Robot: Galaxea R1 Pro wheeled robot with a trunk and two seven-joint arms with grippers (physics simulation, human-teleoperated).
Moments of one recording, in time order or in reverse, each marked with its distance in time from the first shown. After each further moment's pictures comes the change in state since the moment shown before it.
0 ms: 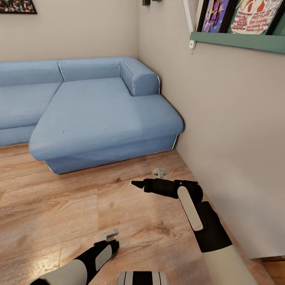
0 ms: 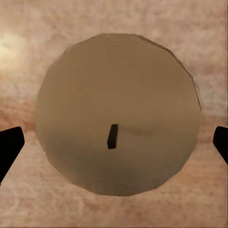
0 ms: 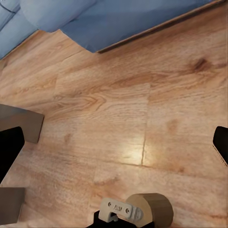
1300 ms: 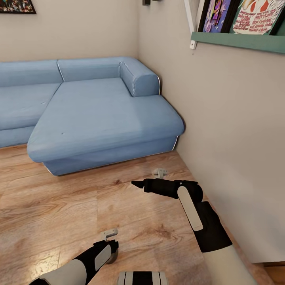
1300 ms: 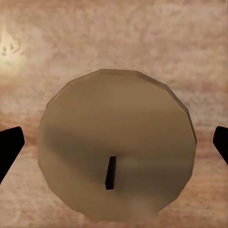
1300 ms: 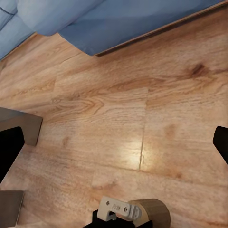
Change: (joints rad) left arm 0.000 0.005 0.001 0.000 -0.002 0.000 -0.001; right arm 0.000 0.000 0.000 0.000 0.001 0.000 -0.001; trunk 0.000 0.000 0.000
